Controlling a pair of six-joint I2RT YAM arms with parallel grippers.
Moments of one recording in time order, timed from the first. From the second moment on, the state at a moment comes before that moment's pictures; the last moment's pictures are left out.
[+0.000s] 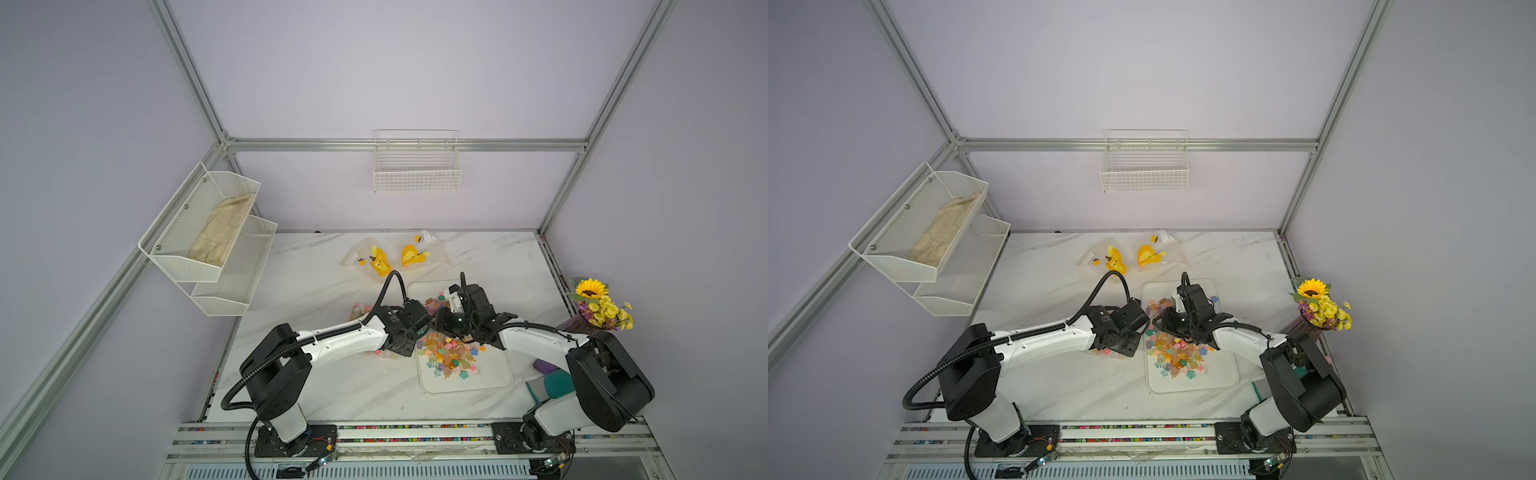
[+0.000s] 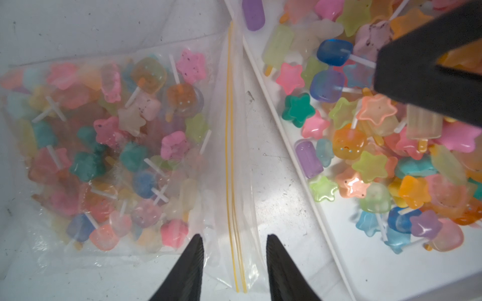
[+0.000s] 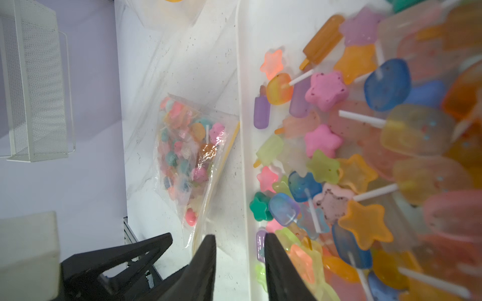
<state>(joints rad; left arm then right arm) -0.94 1.67 1.17 -0.77 -0.25 -0.54 0.49 1.49 0.71 0.00 -0.42 0.82</state>
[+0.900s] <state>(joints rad) -0.94 1.71 1.17 -0.77 -0.27 -0.54 0.49 1.49 0.71 0.00 -0.42 0.82</state>
